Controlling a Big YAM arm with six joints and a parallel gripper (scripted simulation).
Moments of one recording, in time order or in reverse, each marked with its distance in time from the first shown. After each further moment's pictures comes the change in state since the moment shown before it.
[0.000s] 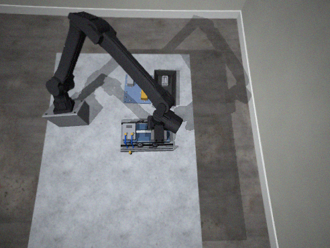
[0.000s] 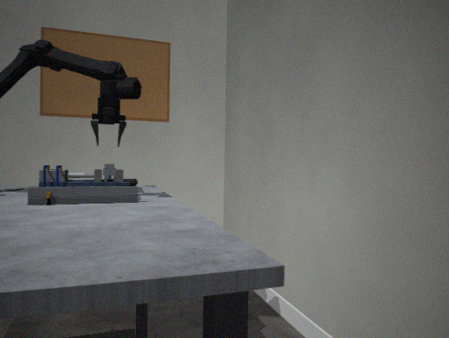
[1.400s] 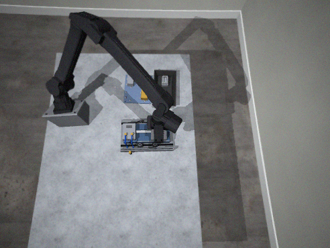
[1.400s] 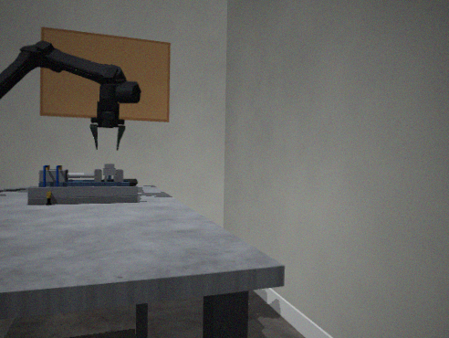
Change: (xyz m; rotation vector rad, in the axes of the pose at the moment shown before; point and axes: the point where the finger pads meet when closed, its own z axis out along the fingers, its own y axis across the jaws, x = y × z) arm 0.005 -0.003 0.012 0.009 0.005 0.005
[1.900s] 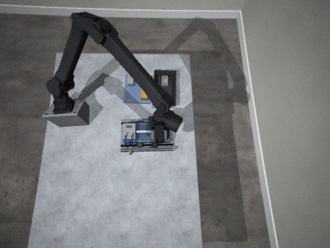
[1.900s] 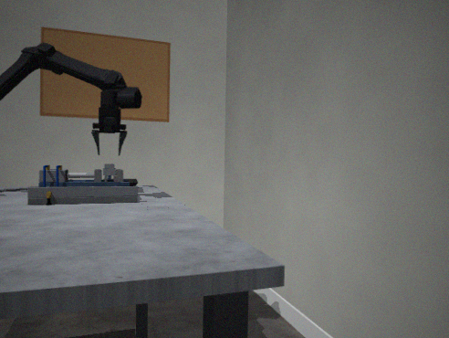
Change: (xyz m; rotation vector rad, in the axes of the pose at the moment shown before) arm 0.002 0.007 0.017 -0.016 -0.010 -0.015
